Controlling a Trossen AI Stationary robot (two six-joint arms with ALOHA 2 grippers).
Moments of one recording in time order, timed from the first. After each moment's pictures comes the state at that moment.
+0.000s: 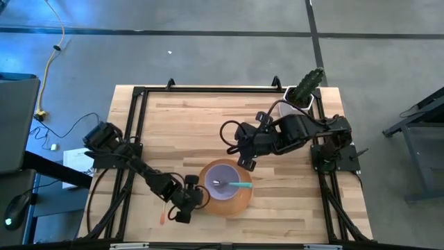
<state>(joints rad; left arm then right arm) -0.49 1.77 0.92 -0.21 -0.20 -0.42 0.29 1.90 2.36 -1.57 0.46 0.52</state>
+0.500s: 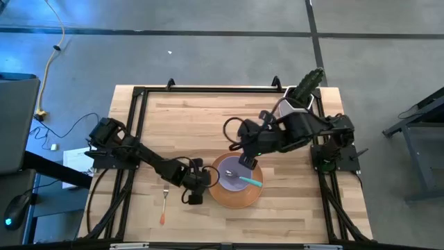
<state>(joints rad) -0.32 1.76 0.92 -0.28 -0.24 -0.40 0.30 1.87 2.35 -1.57 0.46 0.59</state>
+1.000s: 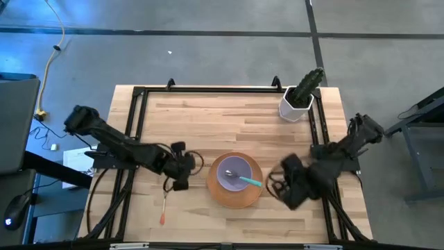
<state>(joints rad) -0.28 1.40 0.92 -0.70 -0.39 -0.43 0.72 1.56 1.48 -1.53 0.23 1.79</state>
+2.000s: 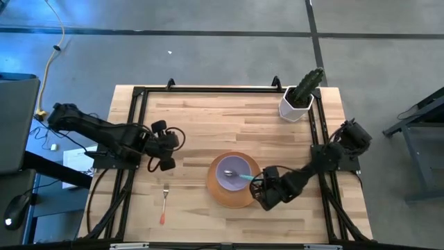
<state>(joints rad) -0.17 1.08 0.88 -0.97 -0.48 -0.40 0.60 1.74 0.98 -0.62 0.32 1.88</state>
